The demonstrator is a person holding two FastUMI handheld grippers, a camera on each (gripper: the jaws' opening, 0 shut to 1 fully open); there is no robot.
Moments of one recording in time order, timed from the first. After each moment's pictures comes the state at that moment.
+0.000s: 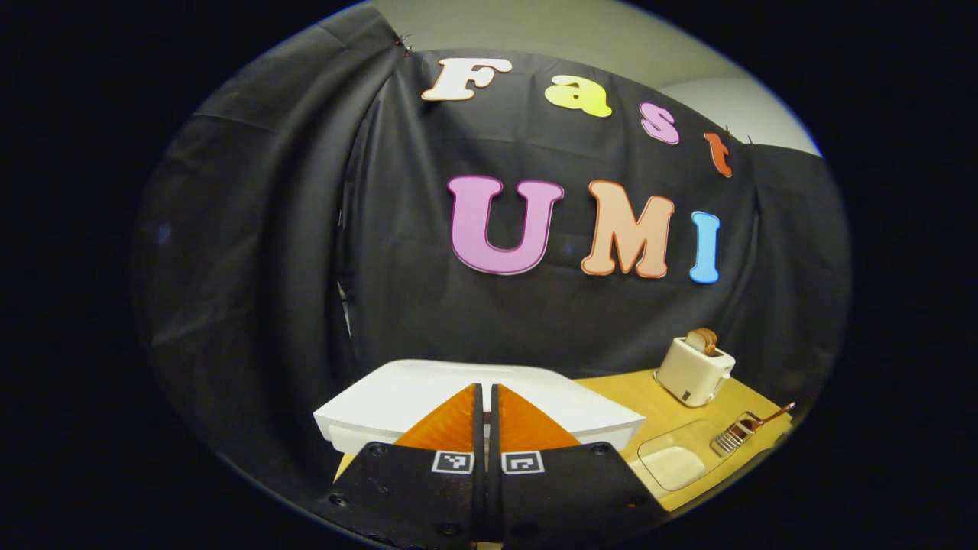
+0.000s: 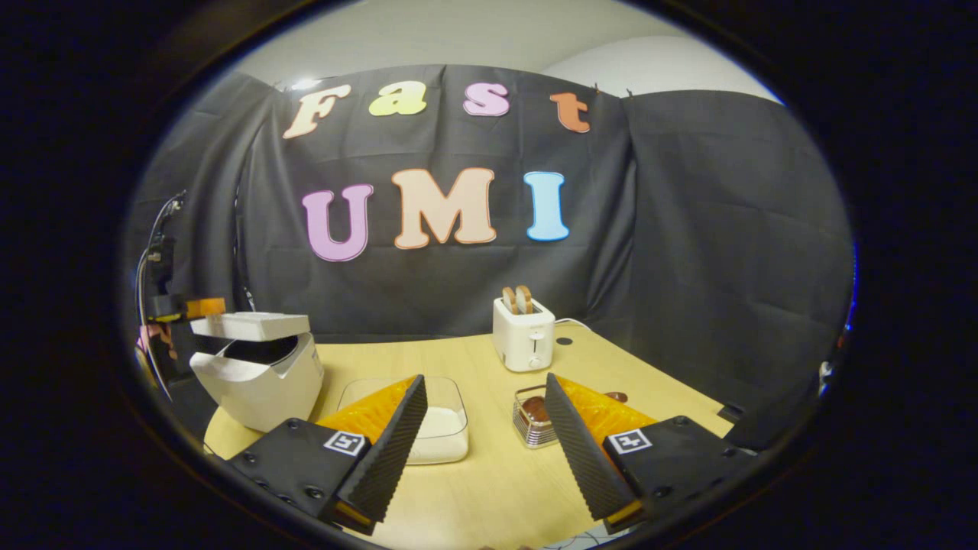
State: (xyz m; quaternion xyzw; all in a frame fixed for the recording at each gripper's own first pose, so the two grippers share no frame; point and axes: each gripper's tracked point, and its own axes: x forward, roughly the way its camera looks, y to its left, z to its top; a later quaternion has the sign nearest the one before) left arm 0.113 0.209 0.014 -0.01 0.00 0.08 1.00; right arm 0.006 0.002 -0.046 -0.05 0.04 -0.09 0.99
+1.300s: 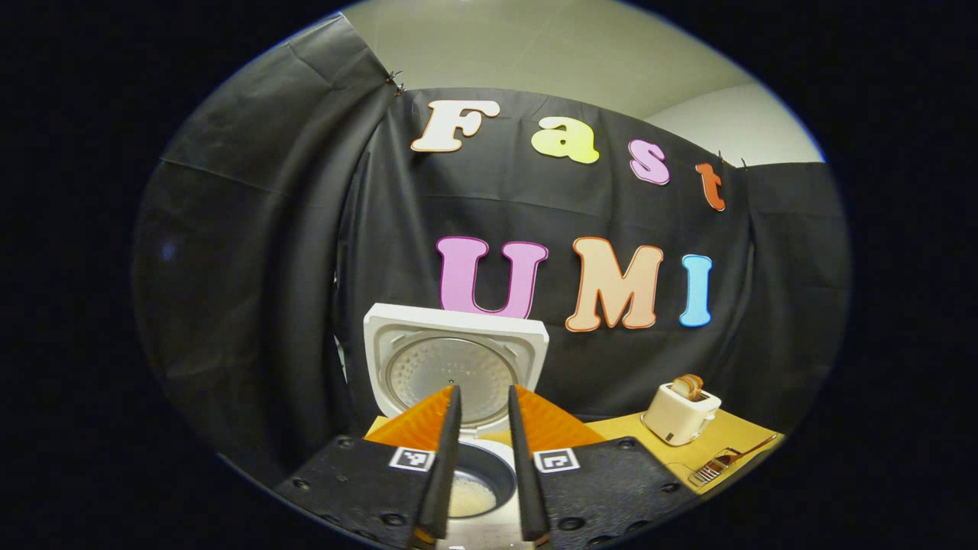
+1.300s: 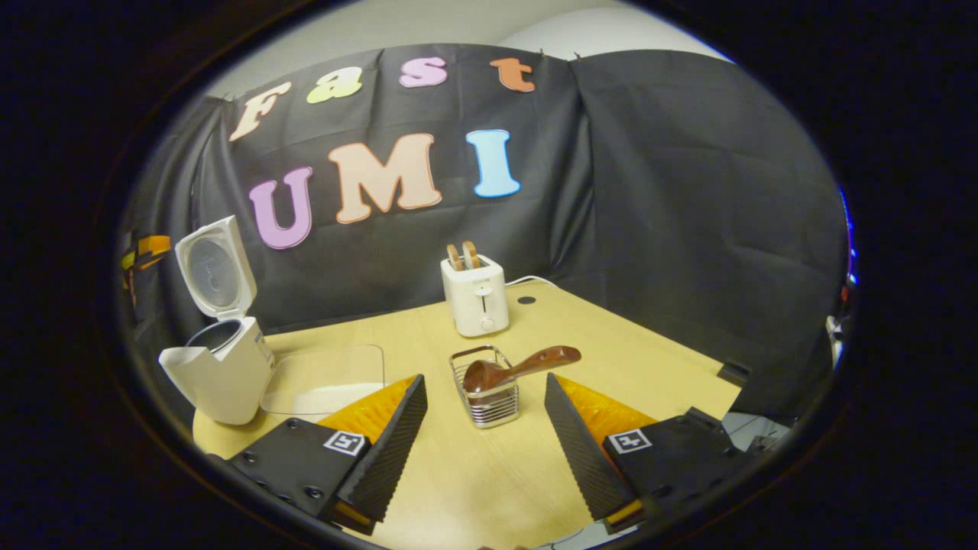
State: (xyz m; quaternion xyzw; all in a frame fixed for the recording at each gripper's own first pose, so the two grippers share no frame) left arm 0.095 0.154 0.084 -0.01 -0.07 0.09 0.99; right arm 0.048 -0.110 -0.134 0.03 0.09 -0.14 0.99
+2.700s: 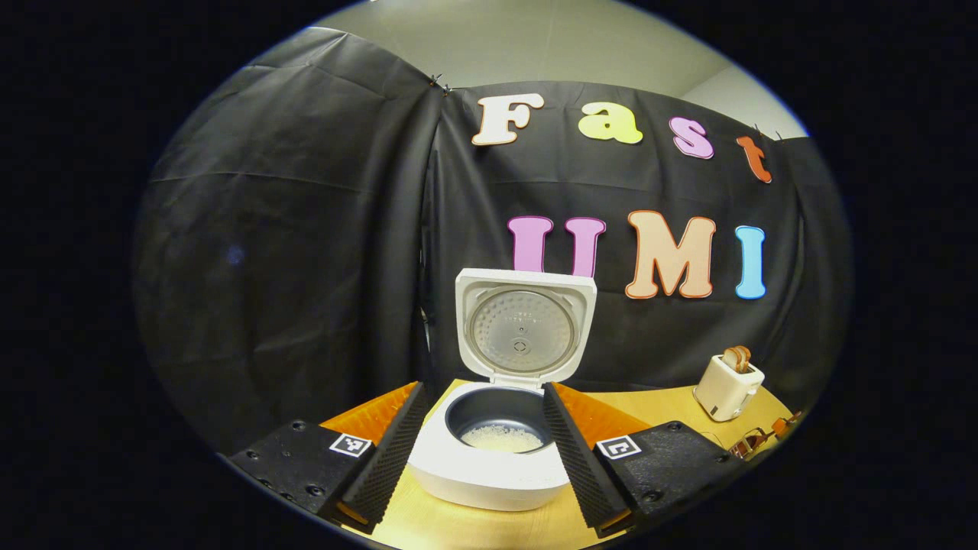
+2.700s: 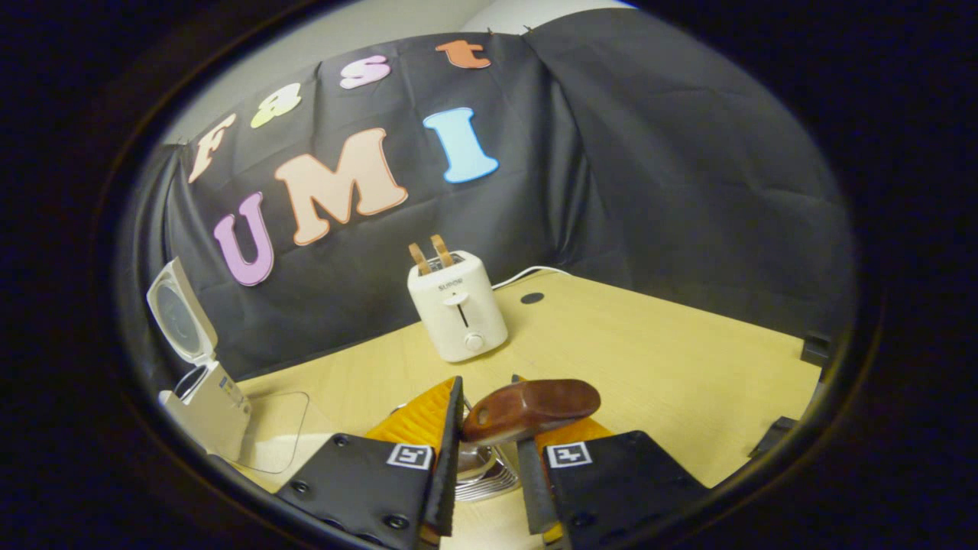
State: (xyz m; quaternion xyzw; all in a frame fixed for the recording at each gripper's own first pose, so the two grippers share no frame) left arm -0.009 0.166 0.044 0.01 -0.02 0.24 0.97; right arm 0.200 -0.168 -0.172 0.11 0.07 -0.11 0.99
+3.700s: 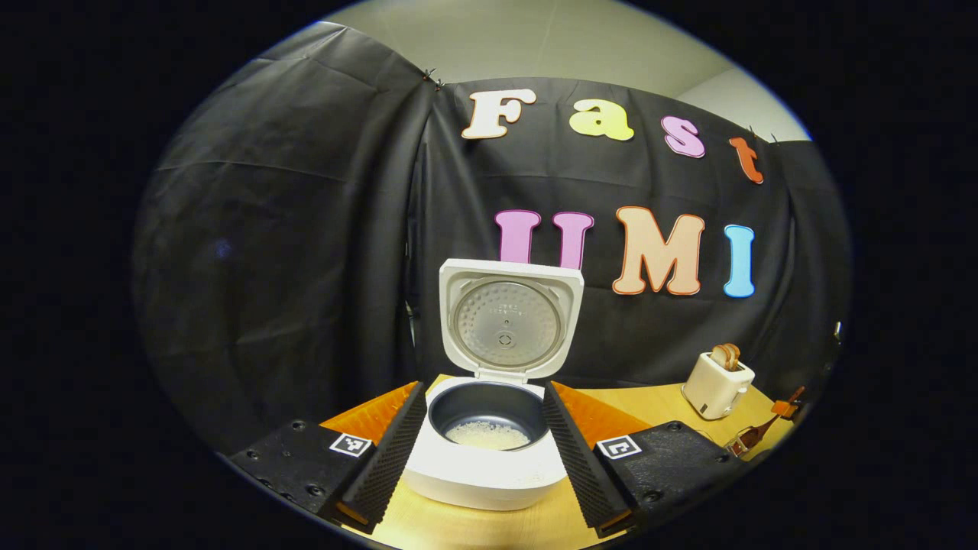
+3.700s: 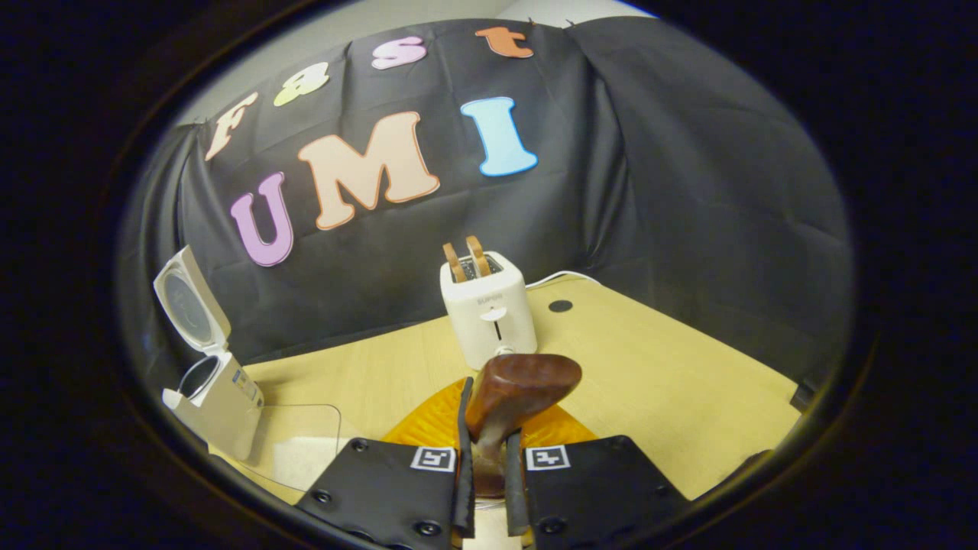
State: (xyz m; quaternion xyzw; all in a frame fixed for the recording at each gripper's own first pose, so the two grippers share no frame) left arm 0.009 0.158 0.029 0.00 -0.01 0.20 0.98; right arm 0.216 -0.141 -0.117 0.06 0.10 -0.08 0.99
